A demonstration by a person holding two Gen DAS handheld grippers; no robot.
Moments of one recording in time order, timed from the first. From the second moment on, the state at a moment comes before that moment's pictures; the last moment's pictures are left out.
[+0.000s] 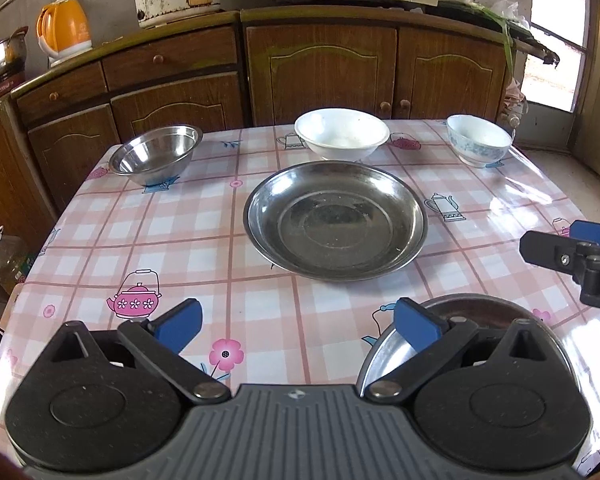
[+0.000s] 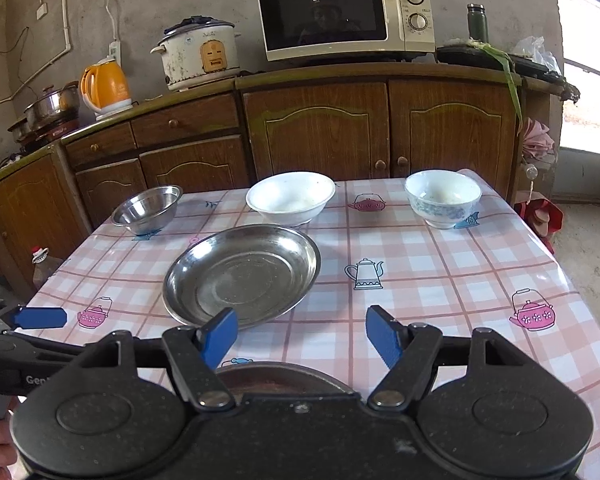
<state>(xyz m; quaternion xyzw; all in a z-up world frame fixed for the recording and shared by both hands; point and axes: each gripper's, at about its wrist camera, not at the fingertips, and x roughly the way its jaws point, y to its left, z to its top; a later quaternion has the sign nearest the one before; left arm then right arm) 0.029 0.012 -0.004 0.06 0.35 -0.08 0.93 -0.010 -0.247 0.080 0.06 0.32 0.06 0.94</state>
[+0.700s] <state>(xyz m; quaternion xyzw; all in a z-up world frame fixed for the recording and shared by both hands) 0.058 0.021 -0.001 0.05 0.36 -0.08 0.93 0.019 -0.232 0.088 0.04 0.32 0.07 0.94</state>
